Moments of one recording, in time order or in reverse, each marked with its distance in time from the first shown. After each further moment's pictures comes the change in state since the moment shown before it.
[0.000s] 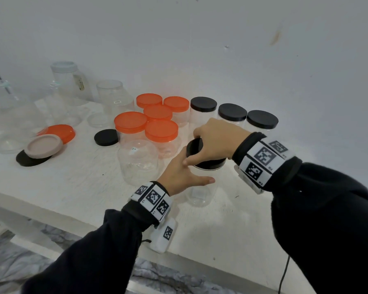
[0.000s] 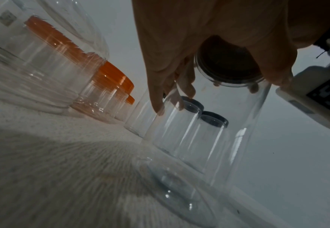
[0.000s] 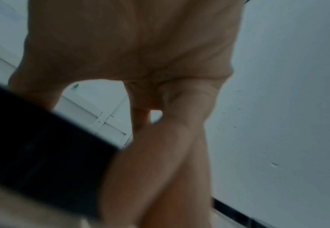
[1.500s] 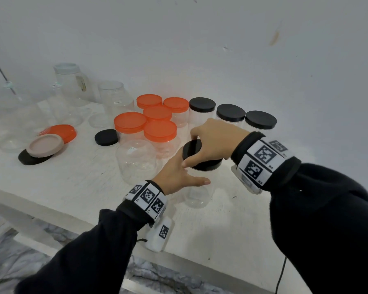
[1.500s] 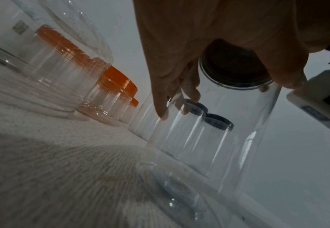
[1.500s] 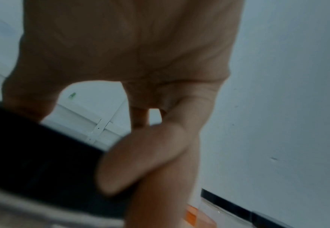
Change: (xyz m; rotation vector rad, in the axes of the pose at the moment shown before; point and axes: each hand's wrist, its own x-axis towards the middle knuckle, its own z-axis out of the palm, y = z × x) left_hand 0.000 0.001 0.000 0.005 -0.040 -0.030; right_hand -0.008 0.005 -0.005 0.036 -0.008 -0.041
